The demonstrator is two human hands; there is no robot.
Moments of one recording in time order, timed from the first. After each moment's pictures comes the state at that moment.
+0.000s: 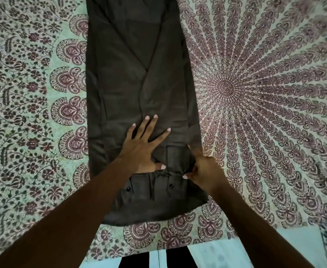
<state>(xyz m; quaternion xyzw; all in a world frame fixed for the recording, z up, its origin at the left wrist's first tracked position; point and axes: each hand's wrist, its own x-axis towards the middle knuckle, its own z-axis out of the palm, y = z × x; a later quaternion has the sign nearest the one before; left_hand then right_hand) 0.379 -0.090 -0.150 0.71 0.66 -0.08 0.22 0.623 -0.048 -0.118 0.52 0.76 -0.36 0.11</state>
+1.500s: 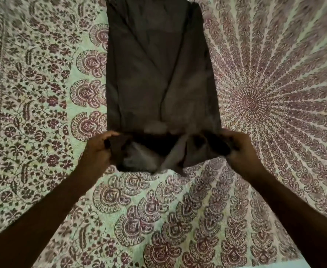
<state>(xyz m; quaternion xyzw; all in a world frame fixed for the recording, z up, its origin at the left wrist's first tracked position) 0.253 -0.112 -0.092 0.24 0.72 0.46 0.45 0.573 0.045 -0.090 0.47 0.65 -0.57 -0.17</state>
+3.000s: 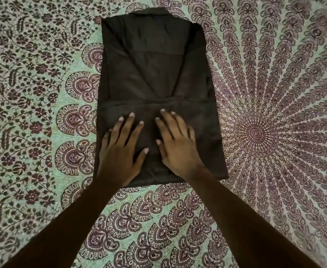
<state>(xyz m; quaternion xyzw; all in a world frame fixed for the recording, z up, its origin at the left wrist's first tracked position) 0.256 -0.021 -0.155 0.60 0.79 0.06 0.10 0.424 0.091 -0.159 0.38 0.92 -0.11 -0.05</state>
